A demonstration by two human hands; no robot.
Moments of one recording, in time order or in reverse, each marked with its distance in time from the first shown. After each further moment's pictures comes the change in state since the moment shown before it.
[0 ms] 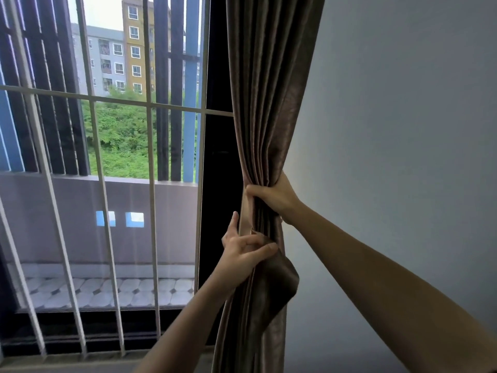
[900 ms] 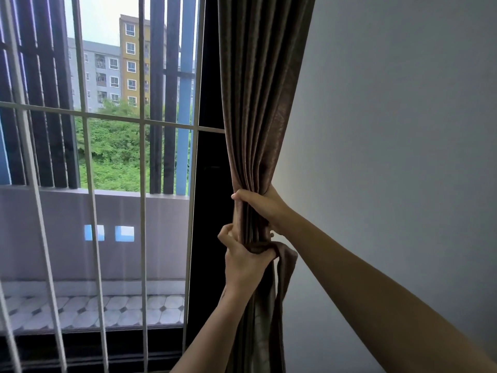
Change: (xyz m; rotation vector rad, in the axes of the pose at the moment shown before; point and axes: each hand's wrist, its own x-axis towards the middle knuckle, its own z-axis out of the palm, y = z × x) left_hand 0.029 0.004 0.041 -0.131 0.426 0.022; right_hand -0.007 -0.030 -0.002 0.072 -0.074 0.085
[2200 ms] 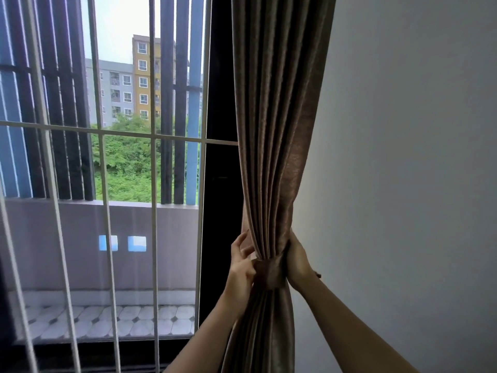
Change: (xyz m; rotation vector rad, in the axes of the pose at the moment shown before) left_hand 0.004 -0.007 -0.020 -0.636 -0.266 -0.197; right_hand -0.040 0.086 -0.011 0.445 0.145 0.148
